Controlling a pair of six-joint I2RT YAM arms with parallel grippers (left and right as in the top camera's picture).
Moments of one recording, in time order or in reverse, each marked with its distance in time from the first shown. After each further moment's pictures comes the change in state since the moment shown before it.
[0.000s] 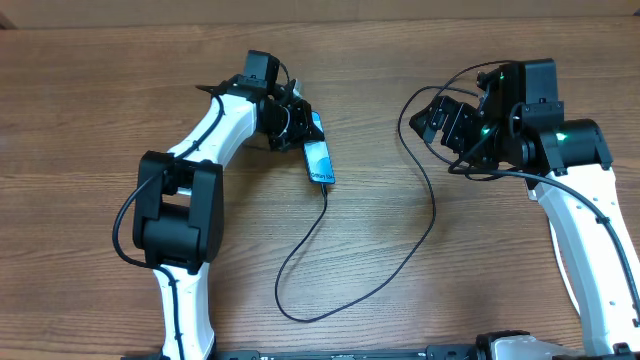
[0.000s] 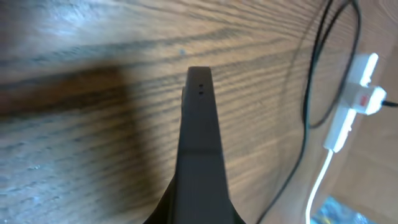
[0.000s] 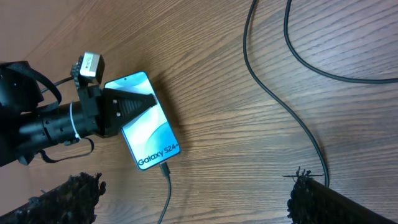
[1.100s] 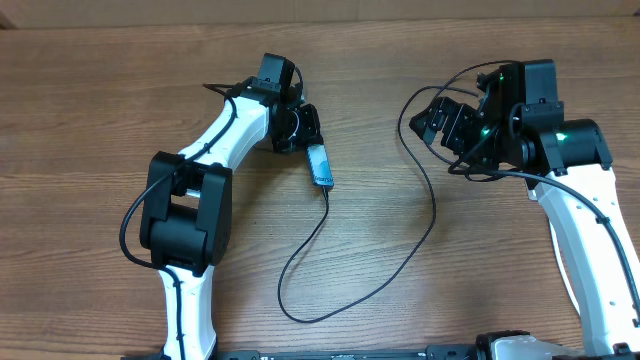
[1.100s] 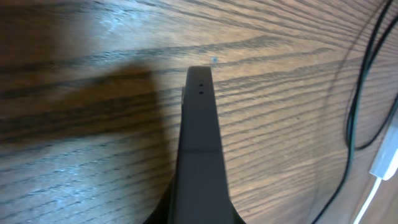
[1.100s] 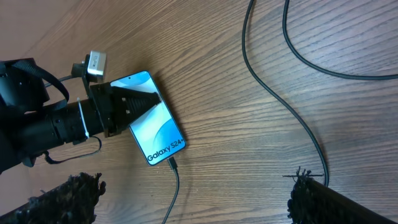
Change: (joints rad) left arm -0.045 0.001 0.000 -0.010 -0.167 -0.025; right arm 0.000 0.000 0.000 -0.010 0.000 0.000
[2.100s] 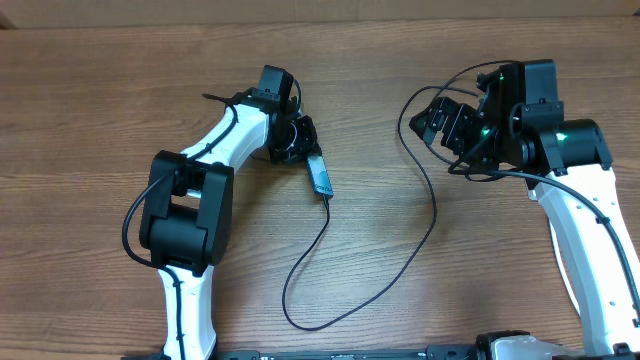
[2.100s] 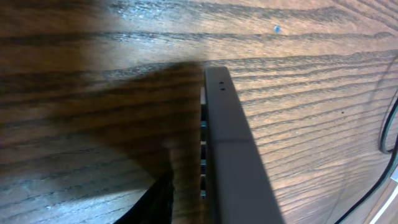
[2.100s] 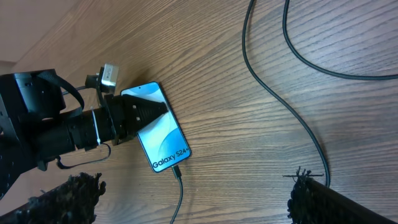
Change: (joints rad) left arm 0.000 0.000 -0.072 0.008 -0.019 -0.025; right arm 0.000 0.000 0.000 0.000 0.000 0.000
